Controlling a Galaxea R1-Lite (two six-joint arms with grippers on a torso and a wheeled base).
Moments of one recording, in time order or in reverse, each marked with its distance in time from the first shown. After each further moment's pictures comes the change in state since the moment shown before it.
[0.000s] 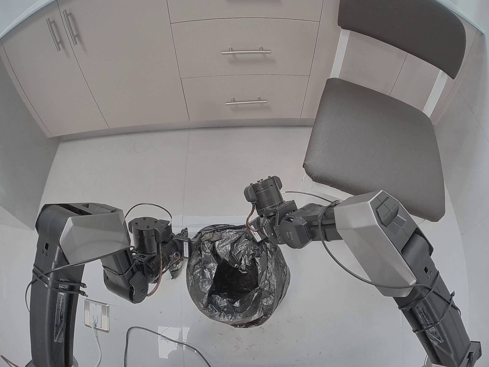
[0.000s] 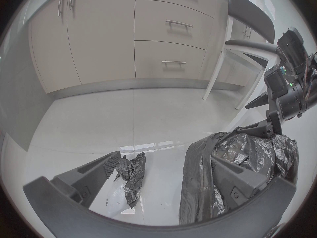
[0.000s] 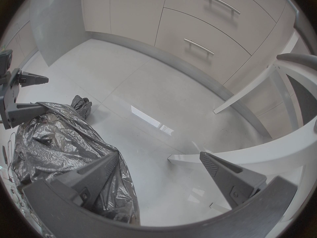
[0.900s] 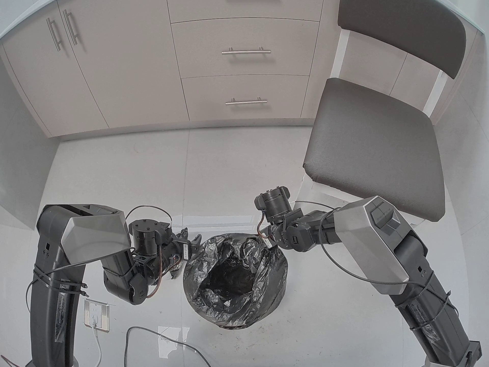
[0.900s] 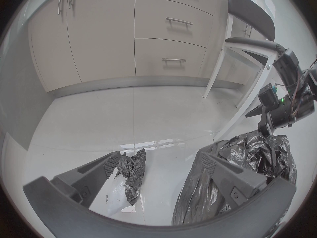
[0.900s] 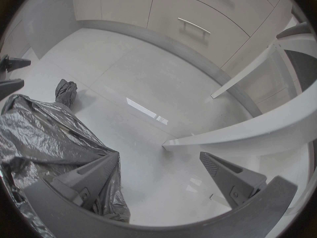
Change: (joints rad) left arm 0.000 0.009 0.009 -0.002 0.000 0.000; right arm -0.052 0.063 0.000 0.011 -0.017 0.026
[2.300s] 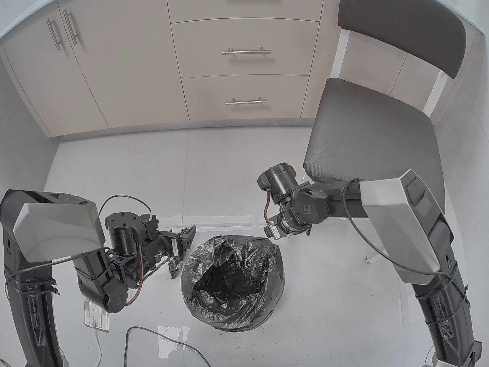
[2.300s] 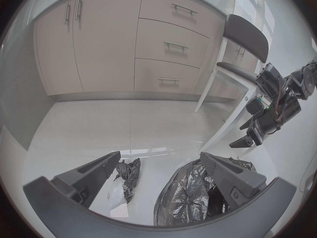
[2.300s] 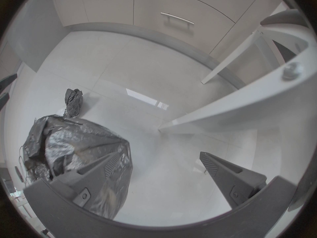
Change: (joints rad) left arm -0.024 -0.243 0.261 -0.095 -0.029 -0.056; right arm 0.013 -0.181 0.000 0.356 -0.002 0.196
